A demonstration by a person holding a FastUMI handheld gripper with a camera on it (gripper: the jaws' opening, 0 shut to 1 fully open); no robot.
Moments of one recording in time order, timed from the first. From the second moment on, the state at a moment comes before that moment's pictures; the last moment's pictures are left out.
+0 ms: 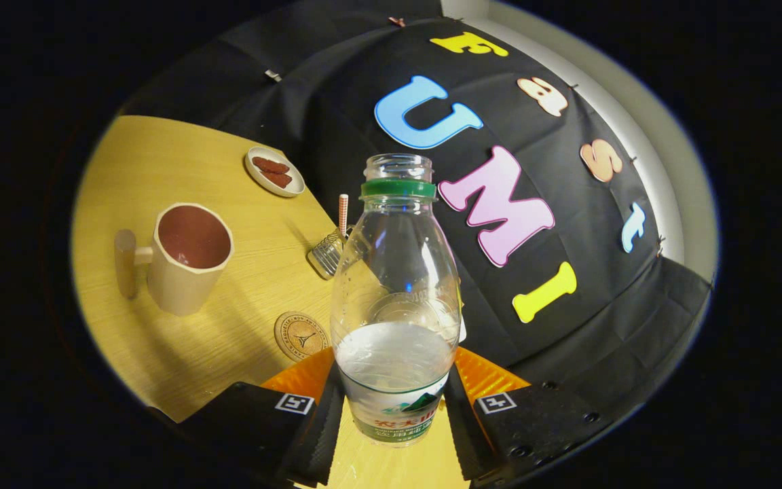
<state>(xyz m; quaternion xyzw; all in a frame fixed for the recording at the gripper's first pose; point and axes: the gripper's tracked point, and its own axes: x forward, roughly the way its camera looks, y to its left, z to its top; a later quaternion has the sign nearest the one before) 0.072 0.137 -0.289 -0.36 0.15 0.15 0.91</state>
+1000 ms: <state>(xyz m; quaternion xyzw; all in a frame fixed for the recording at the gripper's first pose) 0.080 0.167 -0.311 -0.56 0.13 0.21 0.80</state>
